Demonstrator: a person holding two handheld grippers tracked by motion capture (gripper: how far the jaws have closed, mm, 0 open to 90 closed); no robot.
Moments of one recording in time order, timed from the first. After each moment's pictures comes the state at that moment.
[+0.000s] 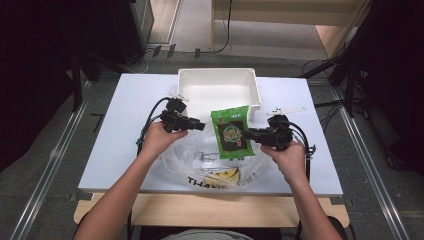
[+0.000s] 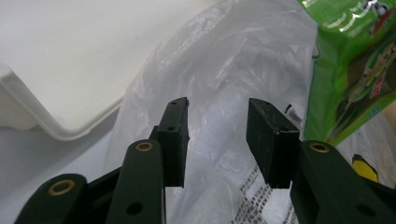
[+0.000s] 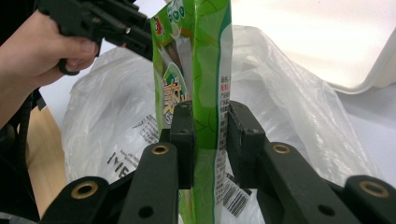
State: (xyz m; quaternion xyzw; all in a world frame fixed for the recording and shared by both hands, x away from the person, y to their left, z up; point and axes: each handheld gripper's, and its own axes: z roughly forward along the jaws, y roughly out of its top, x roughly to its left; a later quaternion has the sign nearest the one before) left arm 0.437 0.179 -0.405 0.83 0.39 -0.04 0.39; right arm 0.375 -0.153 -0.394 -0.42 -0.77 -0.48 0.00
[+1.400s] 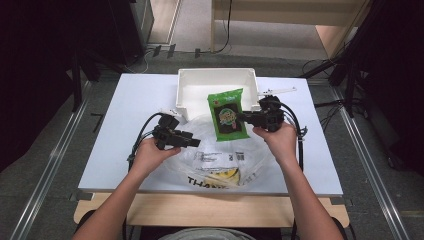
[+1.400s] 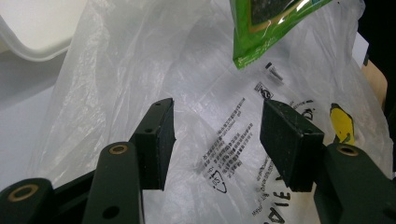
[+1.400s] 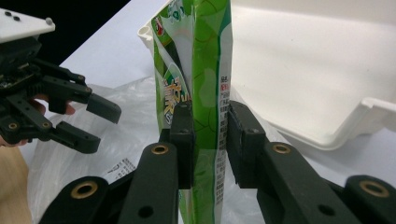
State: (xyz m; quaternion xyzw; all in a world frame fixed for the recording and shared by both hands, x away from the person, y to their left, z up) left arm 0.394 0.196 -0.418 0.83 0.39 -0.04 0.39; right arm 0.417 -0.129 -0.368 -0.44 -0.77 -0.46 -0.03
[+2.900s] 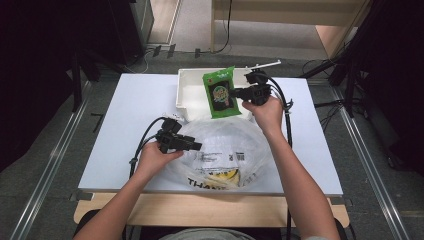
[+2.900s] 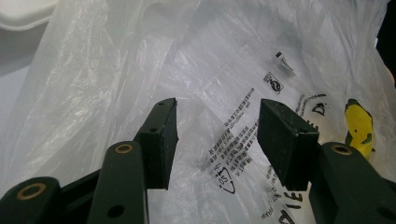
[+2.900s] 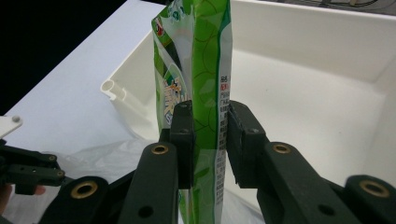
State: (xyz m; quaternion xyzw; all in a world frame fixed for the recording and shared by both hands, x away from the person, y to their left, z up) left arm 0.395 0.191 -0.436 0.83 0.40 -0.05 0.38; right arm 0.487 -0.099 -0.346 -0.46 -0.77 -0.44 -0.07
